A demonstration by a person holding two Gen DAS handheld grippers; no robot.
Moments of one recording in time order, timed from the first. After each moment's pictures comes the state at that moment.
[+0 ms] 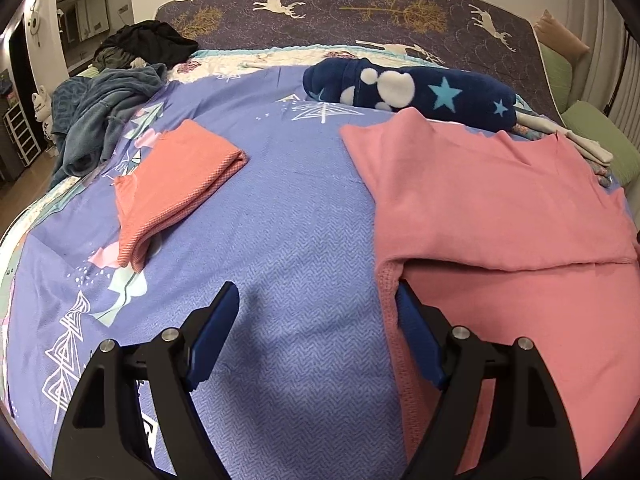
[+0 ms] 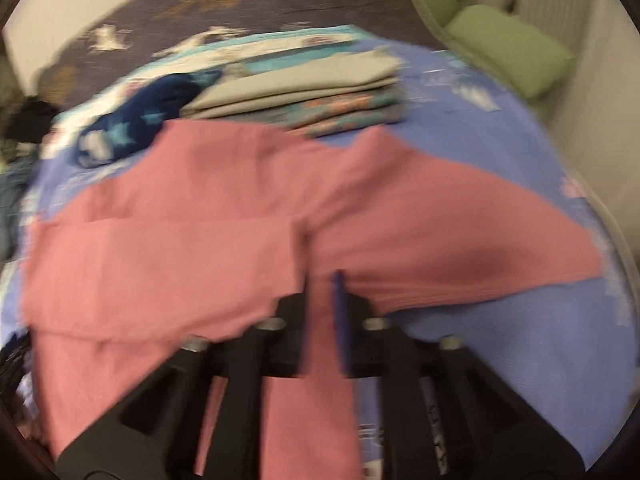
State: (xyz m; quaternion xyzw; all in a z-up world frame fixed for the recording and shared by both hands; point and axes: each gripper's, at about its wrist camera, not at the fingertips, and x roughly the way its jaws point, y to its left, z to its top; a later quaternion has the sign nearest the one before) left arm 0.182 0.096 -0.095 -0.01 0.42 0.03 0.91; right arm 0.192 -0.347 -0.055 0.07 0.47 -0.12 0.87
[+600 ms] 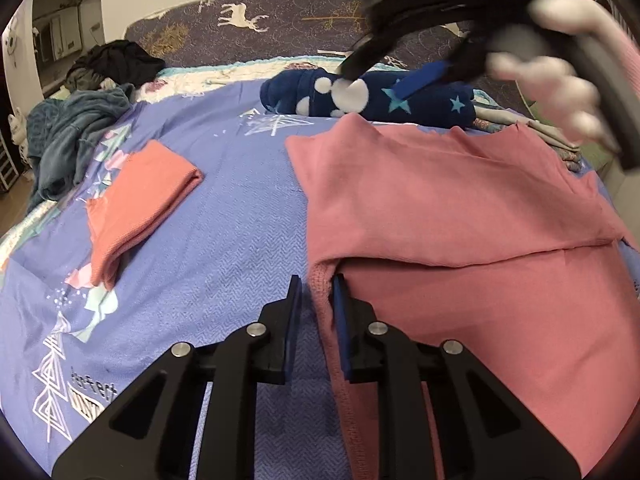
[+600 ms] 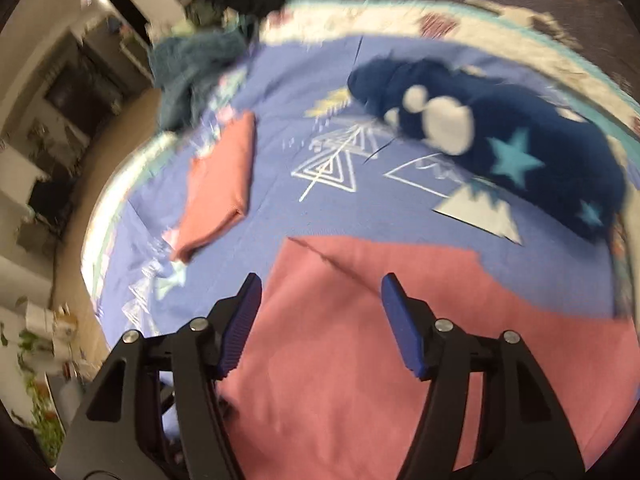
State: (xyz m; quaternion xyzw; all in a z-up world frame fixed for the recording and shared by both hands) left arm 0.178 0.069 -0.092 0.01 0.40 -0.02 0.92; right arm 0.364 -0.038 -0.036 -0.02 0.56 0.31 0.77
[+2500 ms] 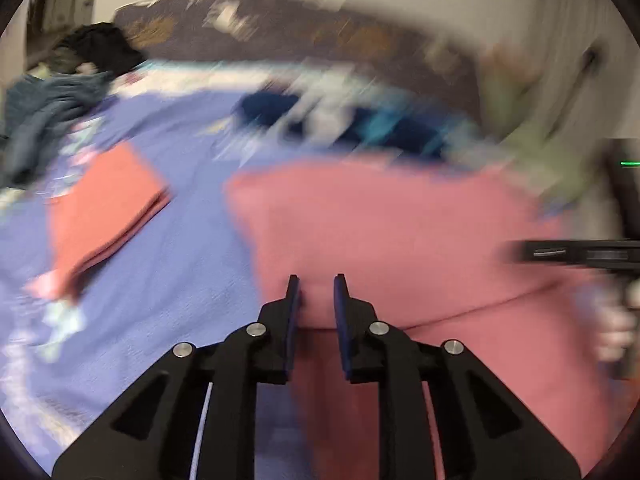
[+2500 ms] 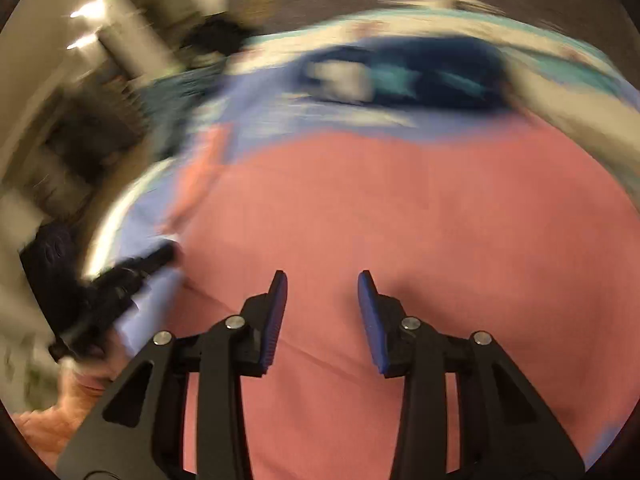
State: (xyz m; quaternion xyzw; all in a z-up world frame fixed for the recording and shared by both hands) left arm 0.212 0.081 -0.094 -0.03 0.42 -0.04 0.91; right arm 0.252 -0.213 -0.075 0.06 0.51 0.23 0.83
